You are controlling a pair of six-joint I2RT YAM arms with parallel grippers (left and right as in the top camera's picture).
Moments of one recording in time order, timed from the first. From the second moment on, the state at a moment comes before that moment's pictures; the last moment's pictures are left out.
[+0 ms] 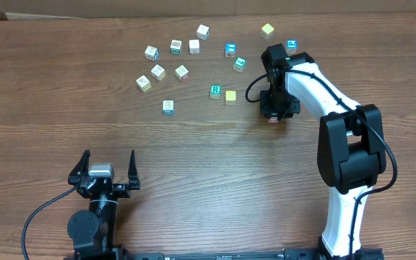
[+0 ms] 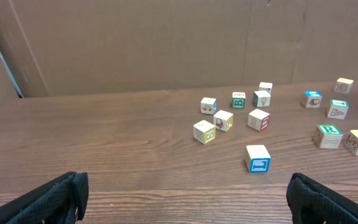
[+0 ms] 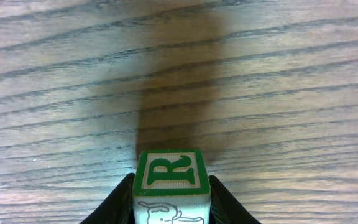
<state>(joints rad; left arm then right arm) 0.14 0.02 0.01 -0.06 0.13 0.06 0.25 2.18 1.65 -1.05 0.06 0.29</state>
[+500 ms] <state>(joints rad) 0.14 0.02 0.01 -0.06 0.13 0.06 0.25 2.18 1.65 -0.98 0.06 0.25</state>
